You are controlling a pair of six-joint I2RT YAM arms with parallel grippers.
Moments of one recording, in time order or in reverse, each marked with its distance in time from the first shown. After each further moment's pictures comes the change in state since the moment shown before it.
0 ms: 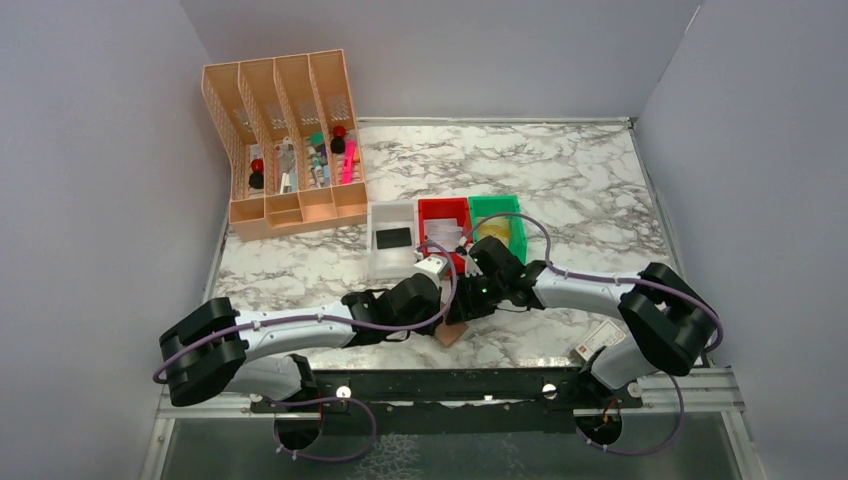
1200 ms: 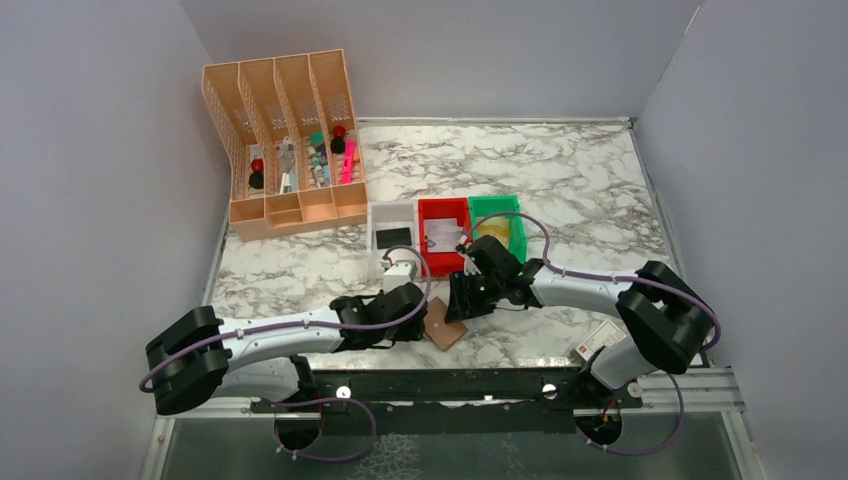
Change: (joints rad) left arm 0.000 -0.082 -0.047 -0.223 -0.106 -0.305; right arm 0.000 0.017 0.028 -0.023 0.025 0.056
